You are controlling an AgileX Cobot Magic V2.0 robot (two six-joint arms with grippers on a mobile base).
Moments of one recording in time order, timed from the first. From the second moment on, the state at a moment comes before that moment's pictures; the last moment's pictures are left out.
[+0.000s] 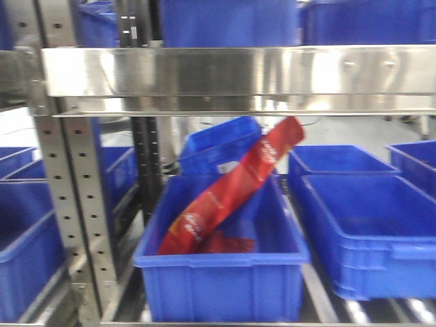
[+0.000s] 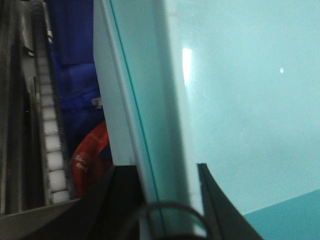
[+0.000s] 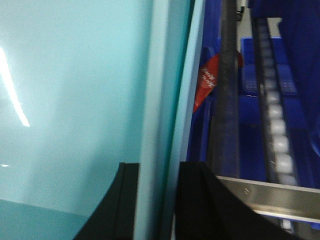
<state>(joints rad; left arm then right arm) -0.44 1.61 -2.01 -0.16 0.97 -0.11 0.24 1.51 -1.91 0.17 1.04 0.04</state>
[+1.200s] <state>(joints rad) -0.44 1.61 -2.01 -0.16 0.97 -0.11 0.24 1.51 -1.91 0.17 1.04 0.04</state>
